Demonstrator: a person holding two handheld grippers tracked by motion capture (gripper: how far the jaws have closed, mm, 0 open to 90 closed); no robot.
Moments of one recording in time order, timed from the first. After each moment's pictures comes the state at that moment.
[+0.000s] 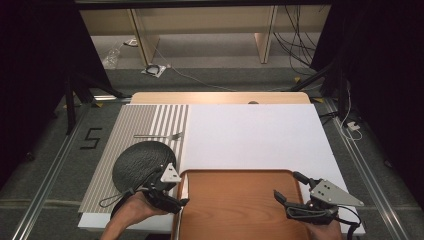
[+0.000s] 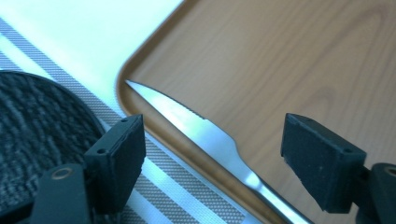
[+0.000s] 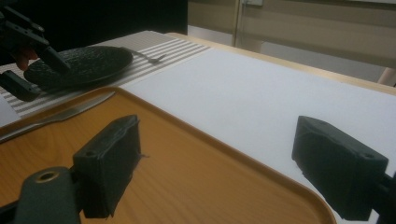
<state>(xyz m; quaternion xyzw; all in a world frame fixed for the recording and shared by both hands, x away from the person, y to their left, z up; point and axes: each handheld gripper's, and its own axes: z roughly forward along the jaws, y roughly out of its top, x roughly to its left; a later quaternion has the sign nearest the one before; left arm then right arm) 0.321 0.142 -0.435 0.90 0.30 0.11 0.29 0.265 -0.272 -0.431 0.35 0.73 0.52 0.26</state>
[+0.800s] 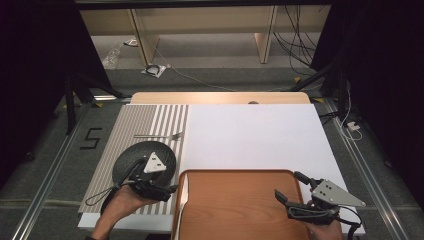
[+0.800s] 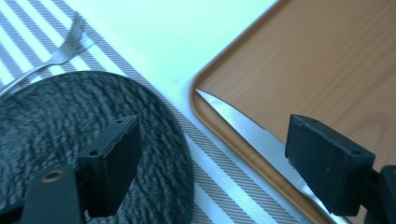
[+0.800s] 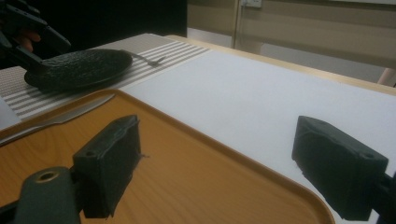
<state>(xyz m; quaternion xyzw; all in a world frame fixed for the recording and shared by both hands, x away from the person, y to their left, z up) 0.334 0.175 -0.421 0.87 0.35 0.16 0.32 0.265 -0.275 -0.432 0.35 0.73 0.52 0.26</state>
